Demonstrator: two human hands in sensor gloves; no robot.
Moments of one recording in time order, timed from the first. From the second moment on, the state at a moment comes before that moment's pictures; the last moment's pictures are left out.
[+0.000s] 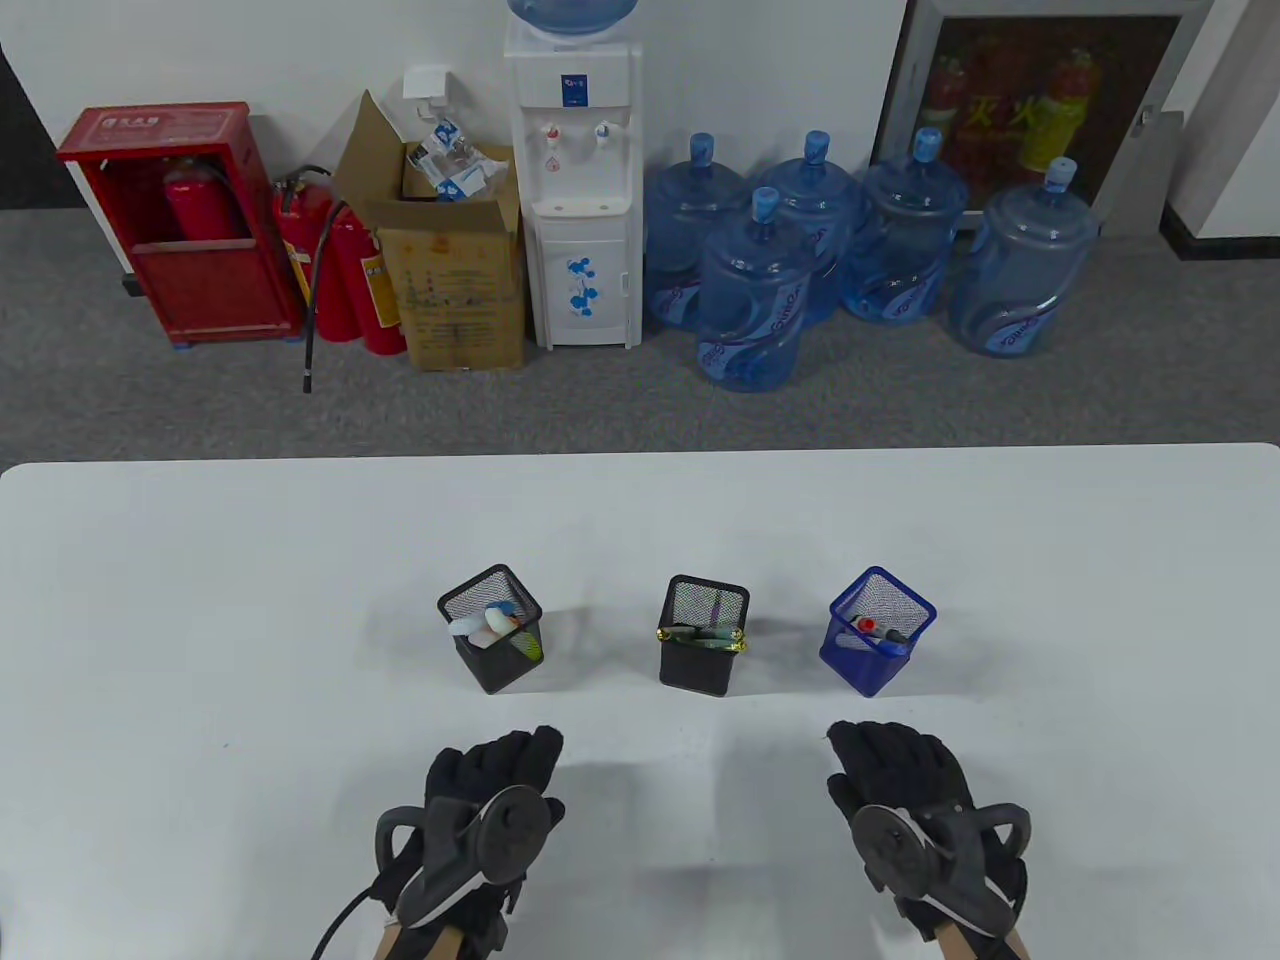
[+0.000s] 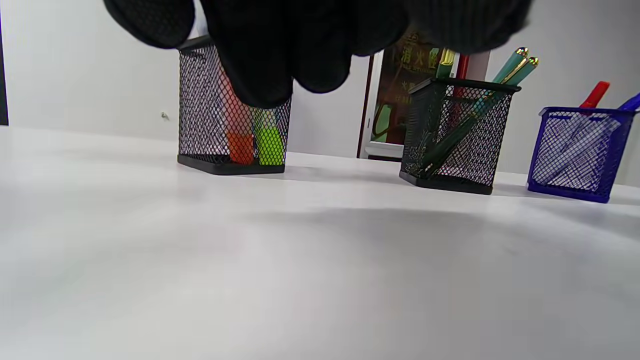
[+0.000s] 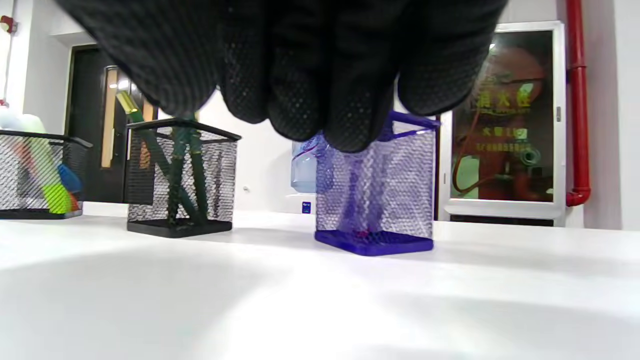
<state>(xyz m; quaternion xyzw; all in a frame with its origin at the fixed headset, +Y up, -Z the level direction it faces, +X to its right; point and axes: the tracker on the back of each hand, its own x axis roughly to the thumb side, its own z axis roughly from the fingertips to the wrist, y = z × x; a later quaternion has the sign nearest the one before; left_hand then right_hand) -0.161 -0.738 -0.258 0.04 -0.10 0.05 0.99 0.206 -0.736 -0.255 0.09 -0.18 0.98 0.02</state>
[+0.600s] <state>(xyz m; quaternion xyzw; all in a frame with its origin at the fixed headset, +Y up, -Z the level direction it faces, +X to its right) -0.160 -0.746 -0.258 0.02 -0.10 0.03 0.99 0.205 -0.741 -0.258 0.11 -0.18 0.98 -0.02</state>
